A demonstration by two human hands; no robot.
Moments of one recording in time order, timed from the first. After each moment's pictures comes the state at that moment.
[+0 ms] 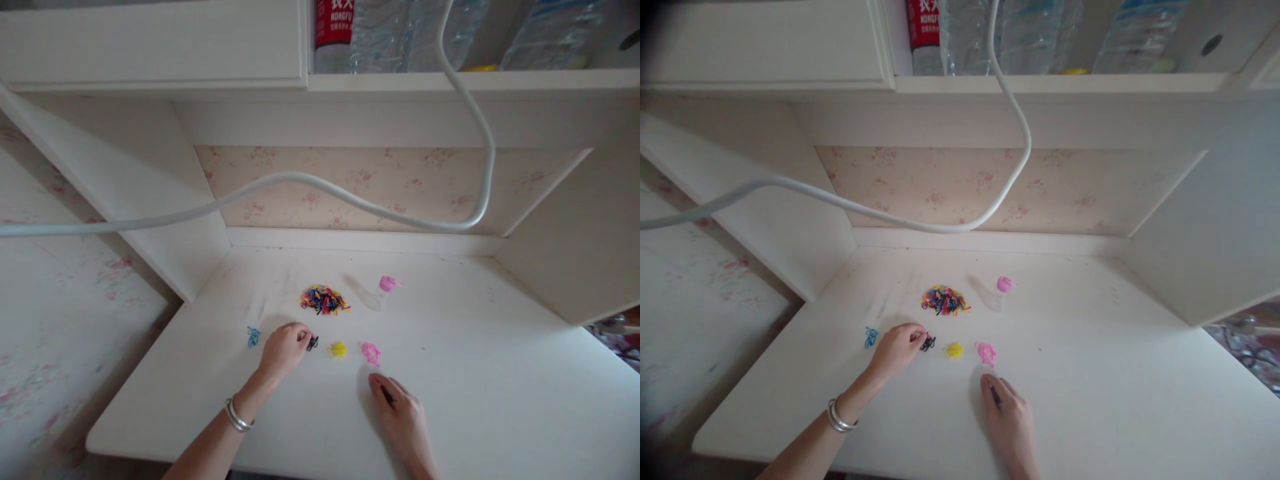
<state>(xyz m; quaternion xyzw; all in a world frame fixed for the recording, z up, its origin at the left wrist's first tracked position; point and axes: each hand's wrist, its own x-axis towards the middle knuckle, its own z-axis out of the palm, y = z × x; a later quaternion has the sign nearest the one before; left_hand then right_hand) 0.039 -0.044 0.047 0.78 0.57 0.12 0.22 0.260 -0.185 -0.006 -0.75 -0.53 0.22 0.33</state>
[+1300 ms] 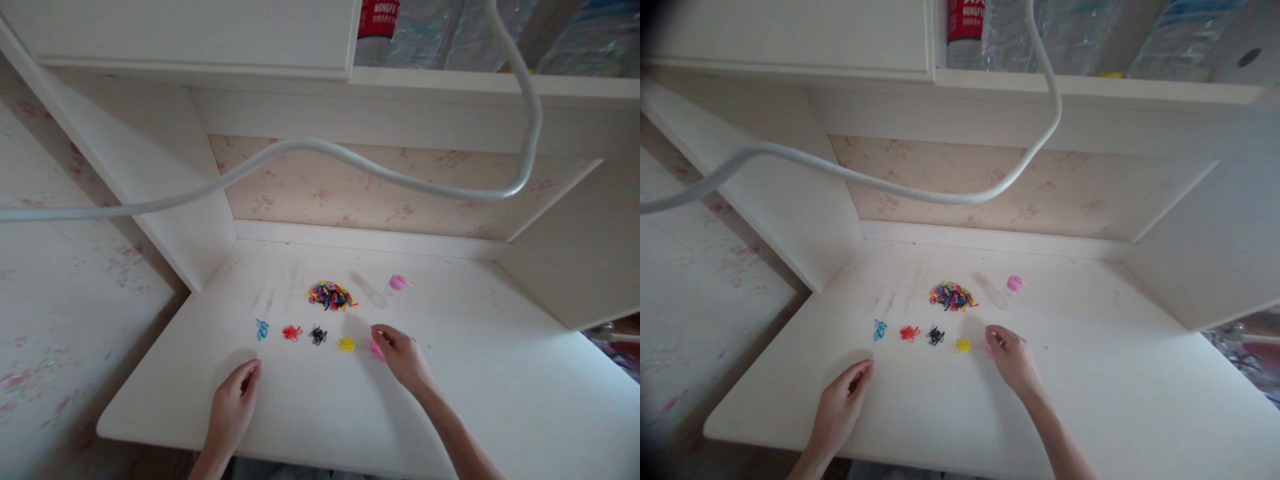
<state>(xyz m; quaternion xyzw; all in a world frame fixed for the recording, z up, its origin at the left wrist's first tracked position) -0.080 -0.123 -0.004 0.66 0.65 0.33 0.19 0.272 -0.110 0.041 -0.74 -0.58 0.23 0.27</state>
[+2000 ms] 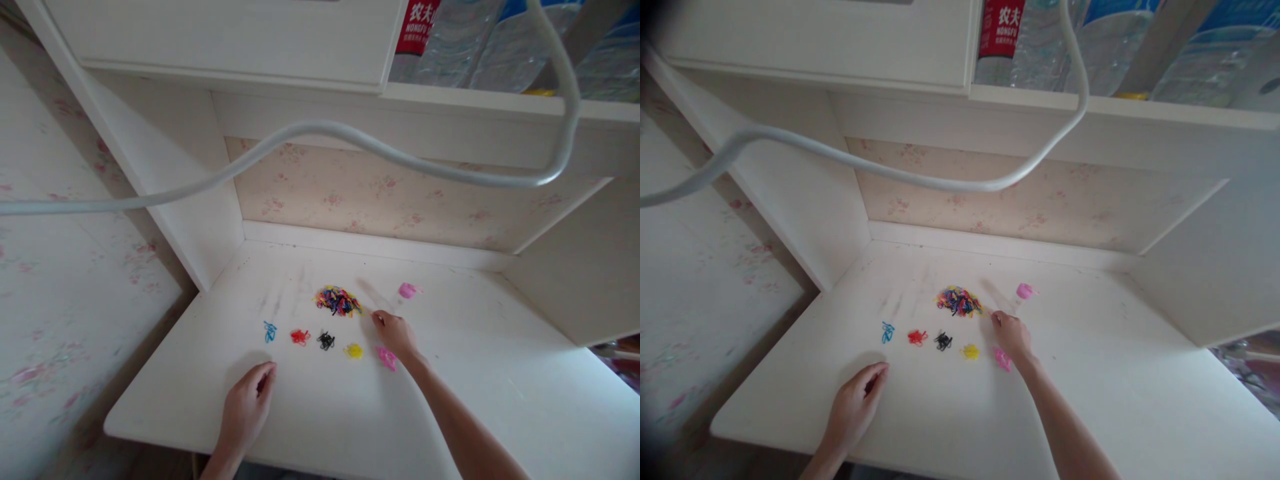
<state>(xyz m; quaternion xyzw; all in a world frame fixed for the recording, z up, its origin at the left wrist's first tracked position) -0.077 -0.120 -0.007 0.70 0.61 0.32 0.20 0.276 -0.042 0.028 -0.79 -0.60 0.11 0.07</state>
